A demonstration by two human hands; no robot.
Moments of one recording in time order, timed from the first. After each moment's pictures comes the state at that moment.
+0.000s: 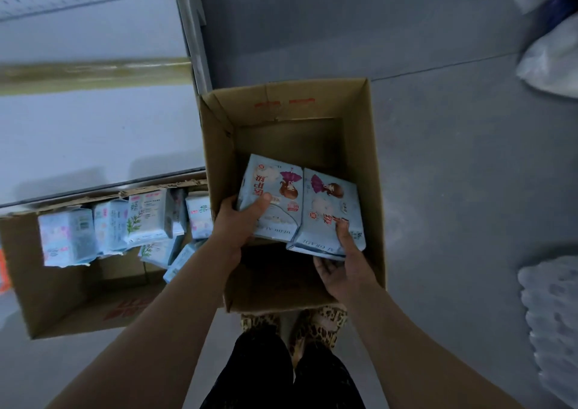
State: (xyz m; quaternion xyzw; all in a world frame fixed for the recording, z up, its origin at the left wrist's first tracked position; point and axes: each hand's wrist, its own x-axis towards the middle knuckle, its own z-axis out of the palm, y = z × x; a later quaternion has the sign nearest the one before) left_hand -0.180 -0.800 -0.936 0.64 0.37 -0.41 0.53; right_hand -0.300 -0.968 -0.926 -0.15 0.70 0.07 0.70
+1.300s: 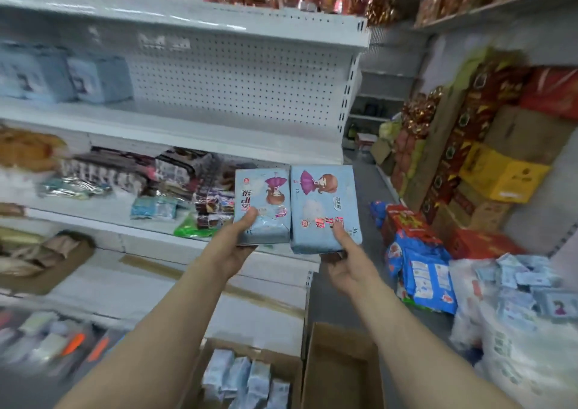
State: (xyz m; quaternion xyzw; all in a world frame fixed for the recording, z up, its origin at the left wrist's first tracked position) left_hand -0.344 -0.518 -0.199 0.47 0.10 -0.05 0.87; right_hand -0.354 -0.740 -0.213 -0.40 0.13 0.03 0.91
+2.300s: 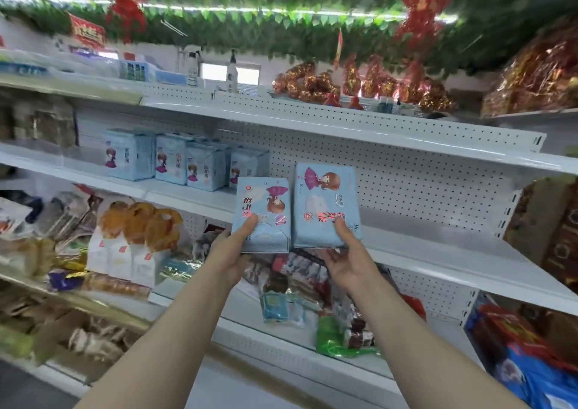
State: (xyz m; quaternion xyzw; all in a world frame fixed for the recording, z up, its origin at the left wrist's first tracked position) left_hand -0.198 -0.003 -0.102 0.46 0.06 0.09 0.88; right_hand -0.176 -0.222 -0.081 -0.42 0.04 0.04 0.91
